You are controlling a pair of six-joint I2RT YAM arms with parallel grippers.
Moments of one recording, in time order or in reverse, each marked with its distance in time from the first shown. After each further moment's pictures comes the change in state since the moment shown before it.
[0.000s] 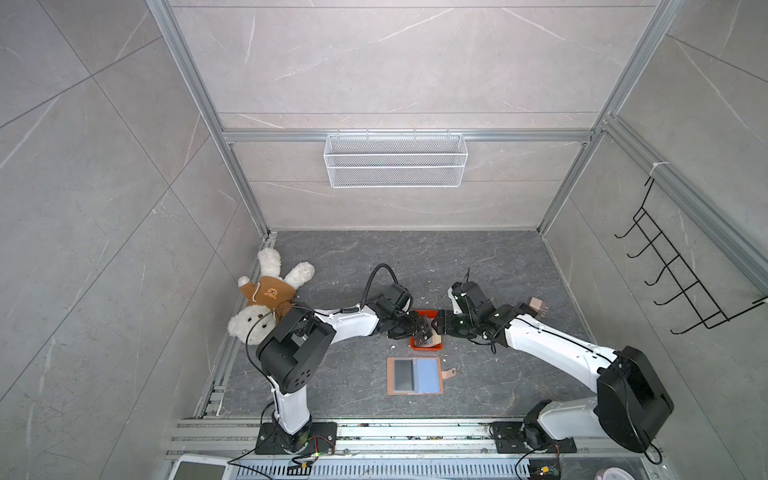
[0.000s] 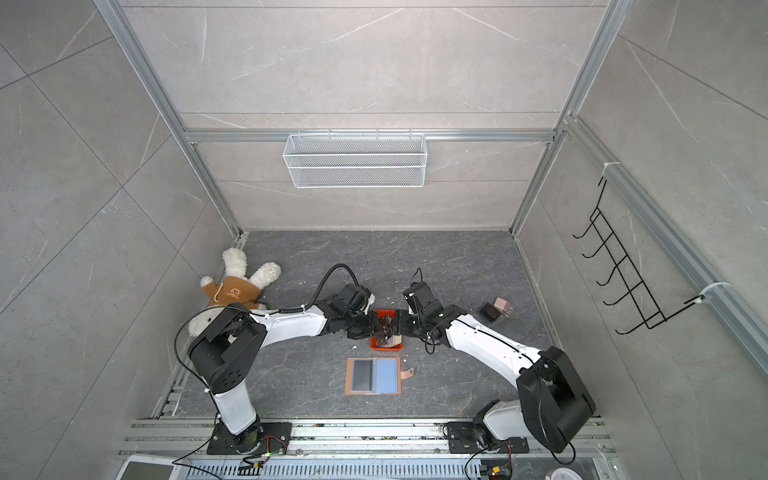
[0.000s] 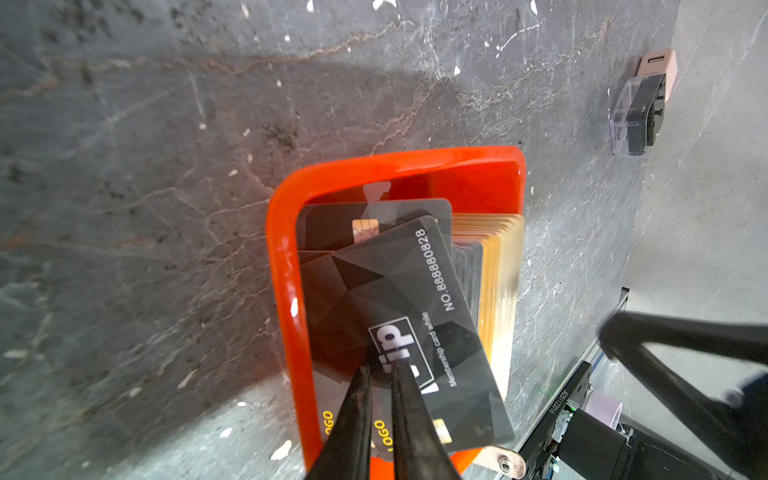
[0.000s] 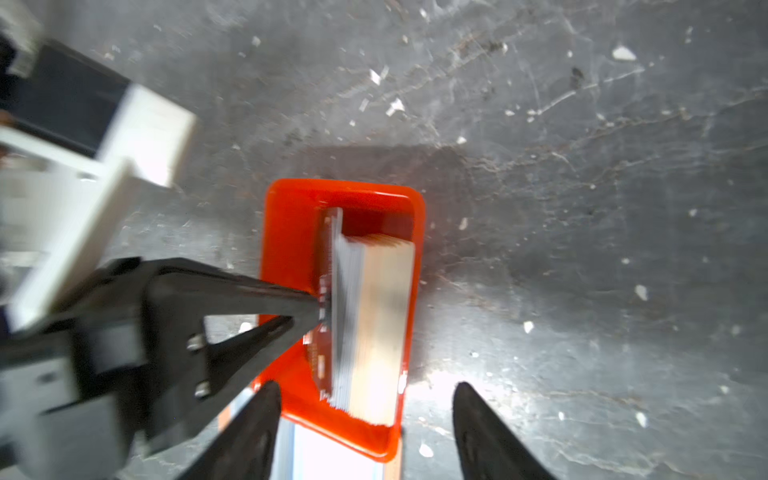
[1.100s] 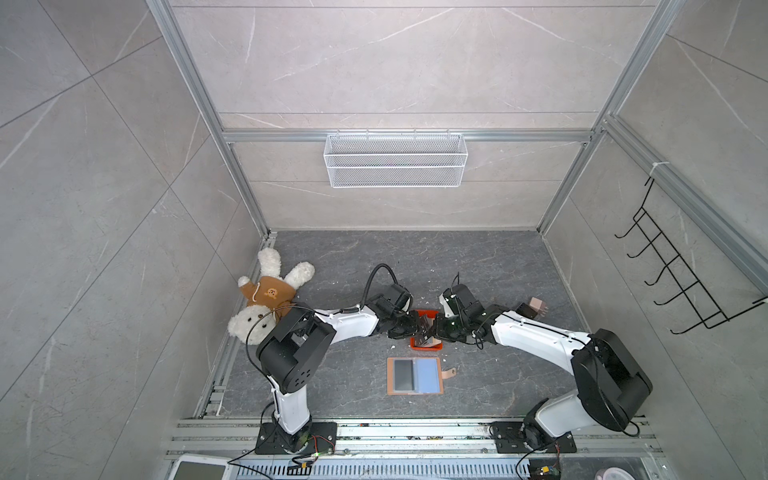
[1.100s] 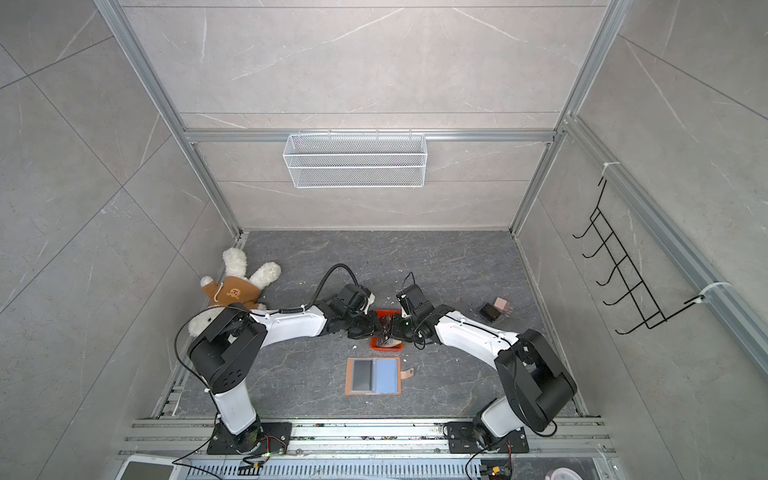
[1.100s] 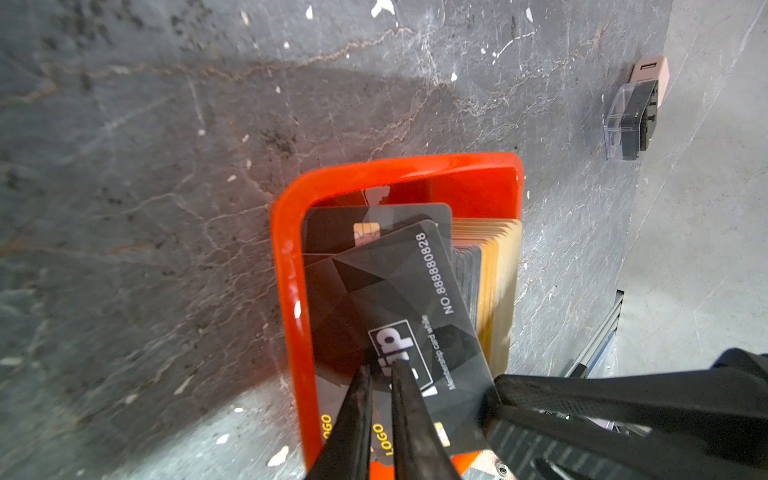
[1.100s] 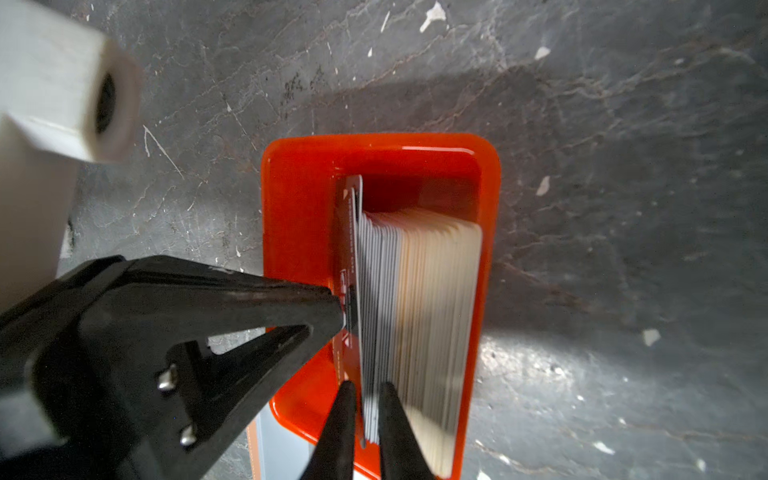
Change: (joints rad) left arm 0.000 0.000 -0.008 0.021 0.002 -0.008; right arm 0.016 0.140 0.000 0.084 -0.100 0.090
